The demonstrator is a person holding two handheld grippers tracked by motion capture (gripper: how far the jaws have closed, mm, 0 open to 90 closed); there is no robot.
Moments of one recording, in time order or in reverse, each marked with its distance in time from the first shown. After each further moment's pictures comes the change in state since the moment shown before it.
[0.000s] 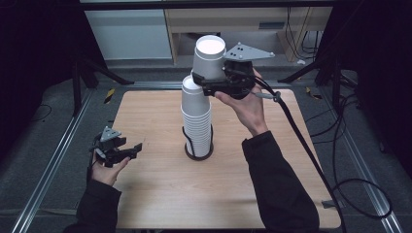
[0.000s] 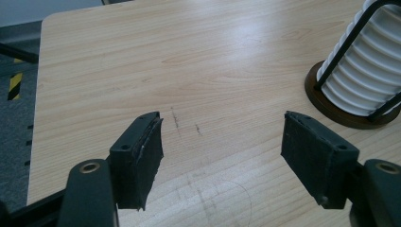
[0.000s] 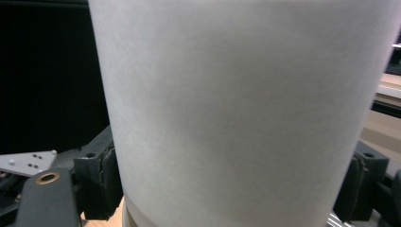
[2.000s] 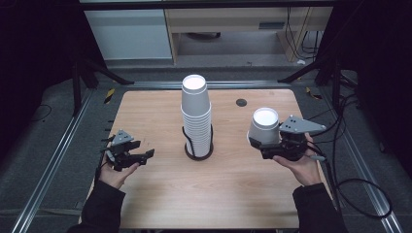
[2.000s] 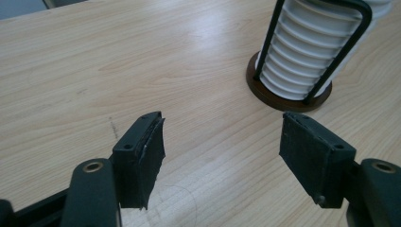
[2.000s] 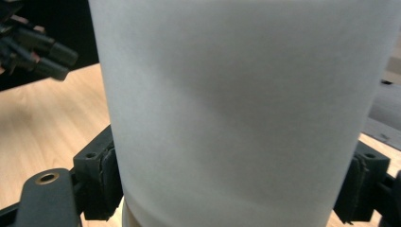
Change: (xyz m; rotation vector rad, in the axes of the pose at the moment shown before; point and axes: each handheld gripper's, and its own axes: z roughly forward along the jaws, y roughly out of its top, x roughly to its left) left arm -0.032 0.003 0.005 0.019 -0.157 0.100; right arm -0.037 -0.162 -0.120 0.220 -0.026 0.014
